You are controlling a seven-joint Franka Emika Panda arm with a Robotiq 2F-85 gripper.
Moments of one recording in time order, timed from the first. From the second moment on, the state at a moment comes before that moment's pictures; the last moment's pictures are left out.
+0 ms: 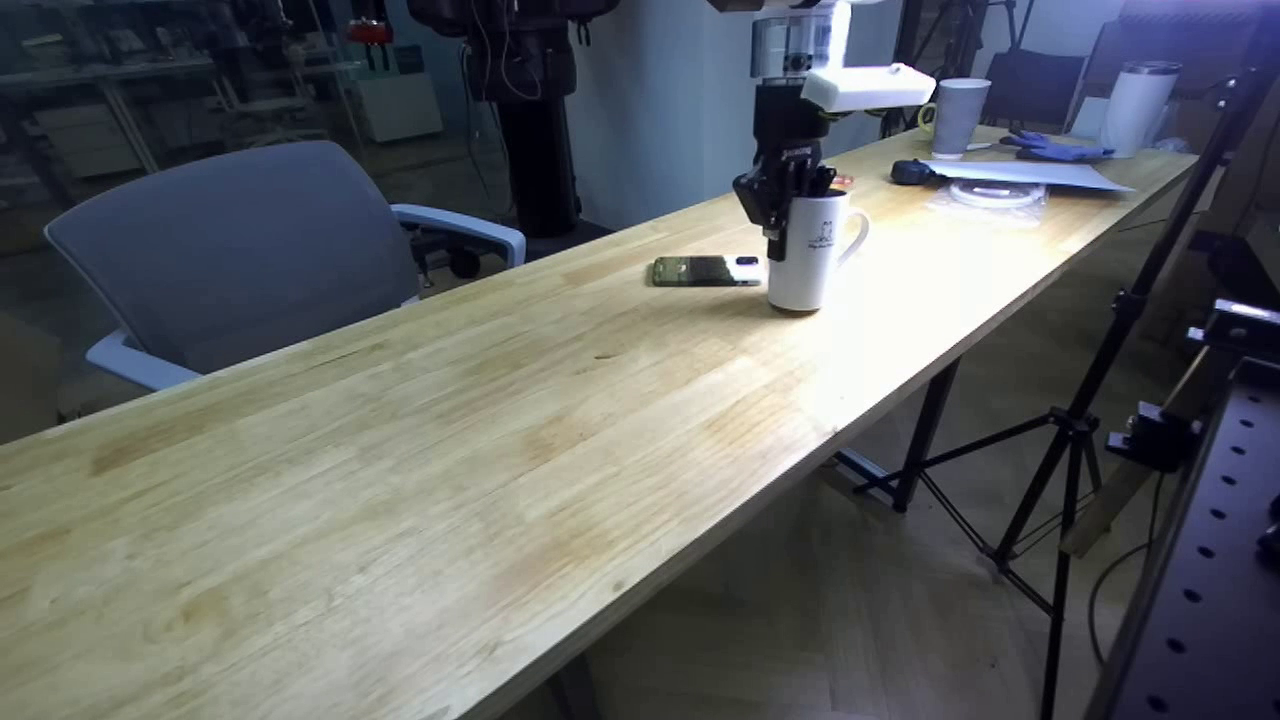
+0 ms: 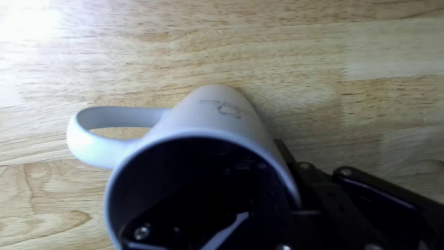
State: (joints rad) arm -0.47 0.73 -0.01 -1.89 0.10 2.53 -0.42
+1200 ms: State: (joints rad) arm -0.44 0.73 -0.04 -1.89 -0.22 2.49 -1.09
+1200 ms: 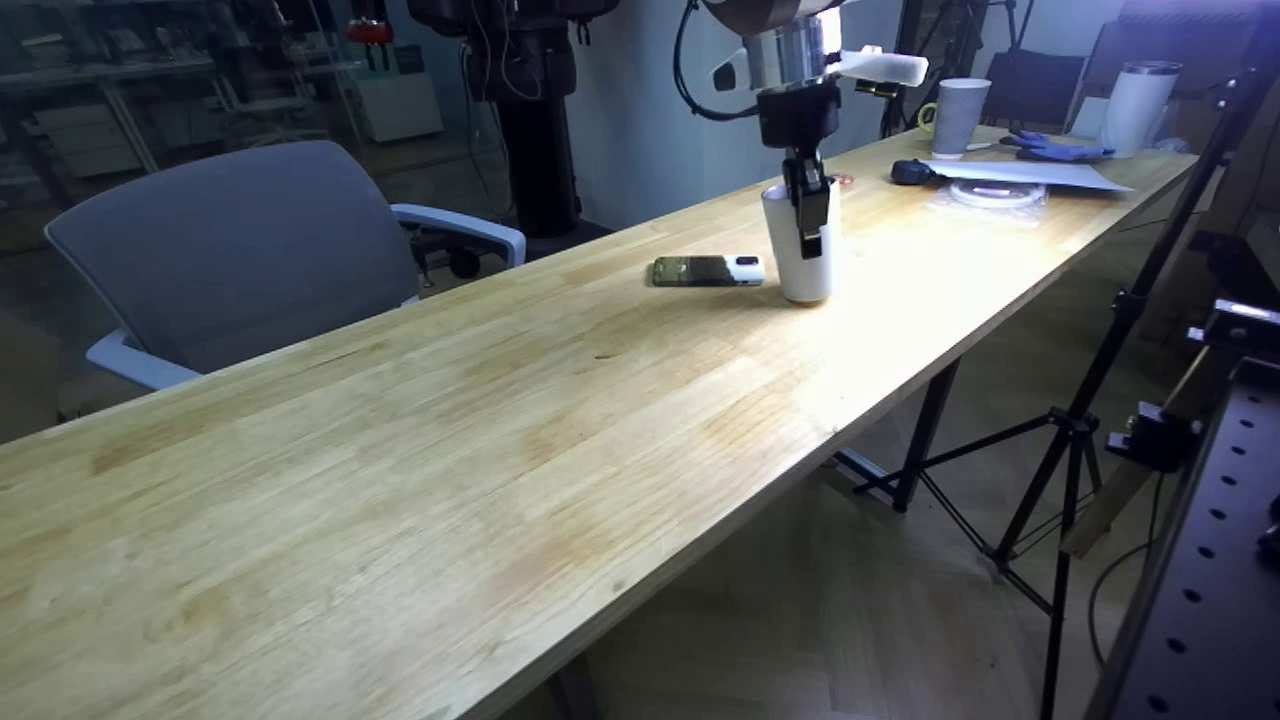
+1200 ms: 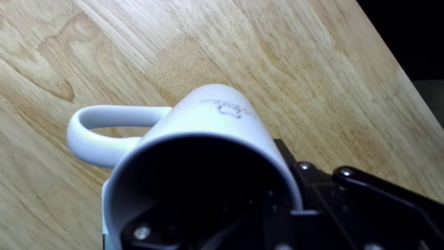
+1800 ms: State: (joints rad) arm -0.44 0.72 -0.05 -1.89 -0.22 2.48 -1.51
